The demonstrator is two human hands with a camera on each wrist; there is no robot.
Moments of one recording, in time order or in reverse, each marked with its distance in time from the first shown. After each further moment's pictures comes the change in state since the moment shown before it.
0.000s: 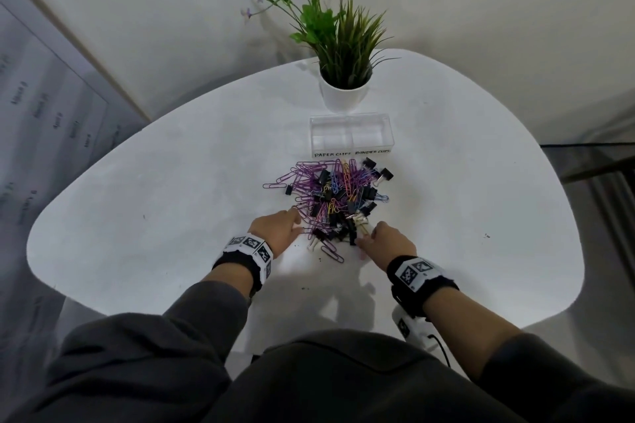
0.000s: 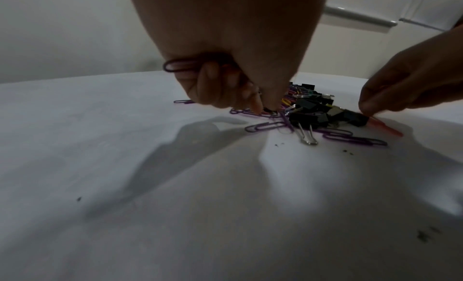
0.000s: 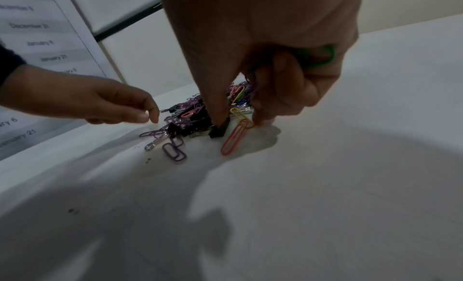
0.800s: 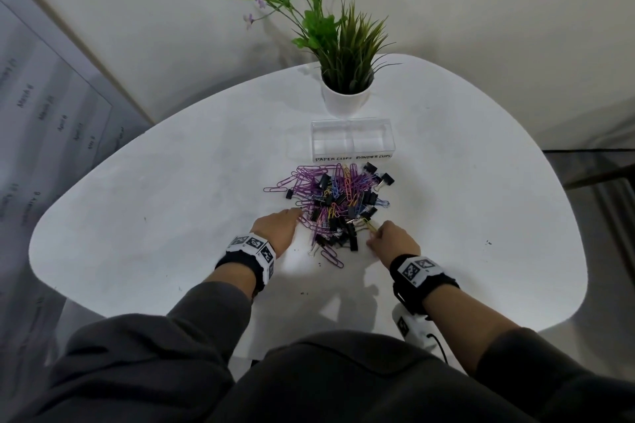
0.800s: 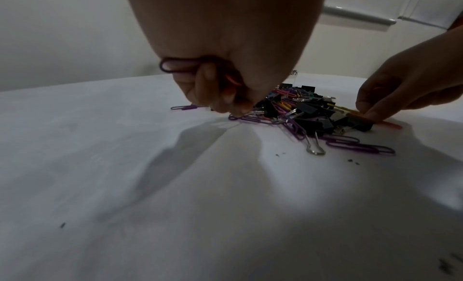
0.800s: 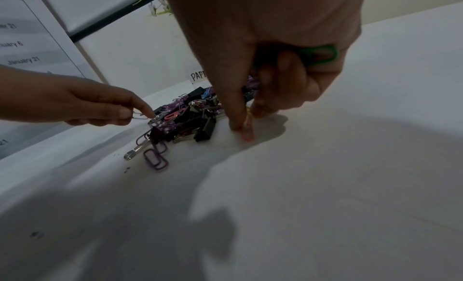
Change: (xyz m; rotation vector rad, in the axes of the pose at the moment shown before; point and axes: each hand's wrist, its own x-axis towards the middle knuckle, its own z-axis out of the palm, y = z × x) left_hand 0.002 0.005 -0.005 0.014 0.019 -0.027; right_hand 0.016 0.006 -0.006 0.013 0.027 0.013
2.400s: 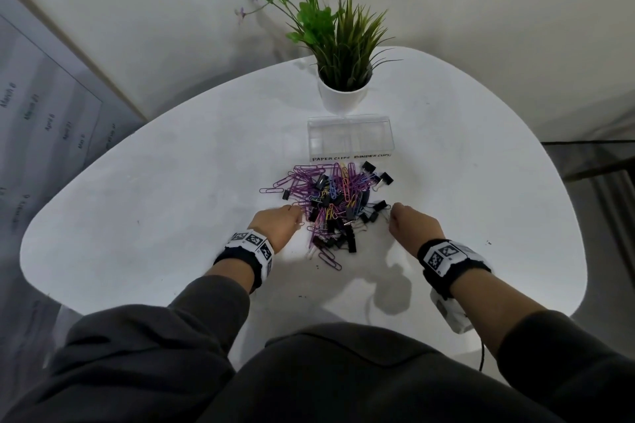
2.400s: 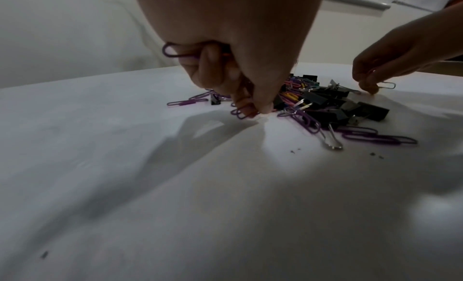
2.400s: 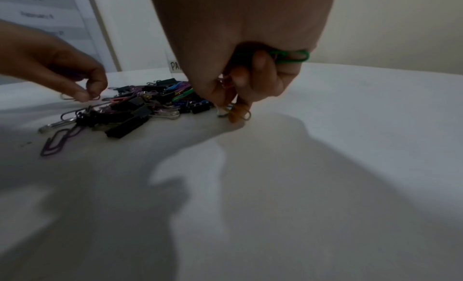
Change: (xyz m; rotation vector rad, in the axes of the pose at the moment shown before) left_hand 0.018 -0.001 -0.007 0.135 0.025 0.112; right_hand 0.025 0.021 -0.037 -0.341 0.057 -0.247
